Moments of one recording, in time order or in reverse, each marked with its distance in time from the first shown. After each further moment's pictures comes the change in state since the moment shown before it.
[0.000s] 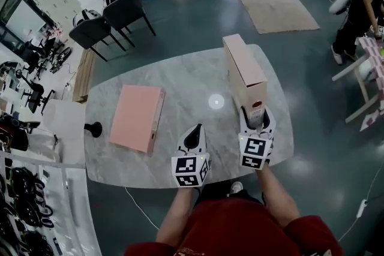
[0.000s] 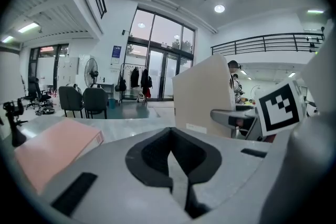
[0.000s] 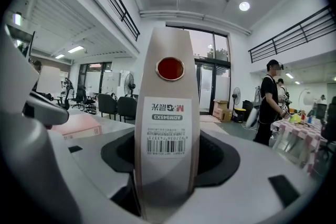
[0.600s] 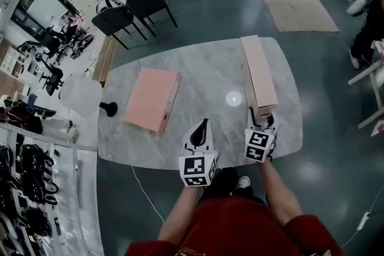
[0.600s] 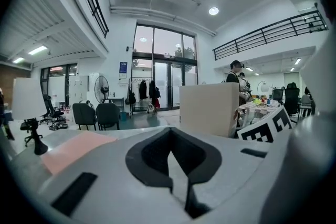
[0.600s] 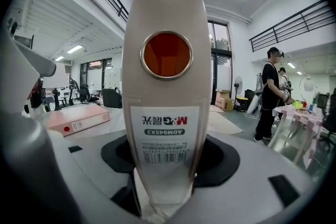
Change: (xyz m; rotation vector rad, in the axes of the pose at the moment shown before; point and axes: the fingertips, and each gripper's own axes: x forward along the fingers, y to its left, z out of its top) left arm -0.063 -0.017 0.006 0.083 -0.108 0.133; right arm -0.017 0.014 -0.072 0.043 0.090 0.038
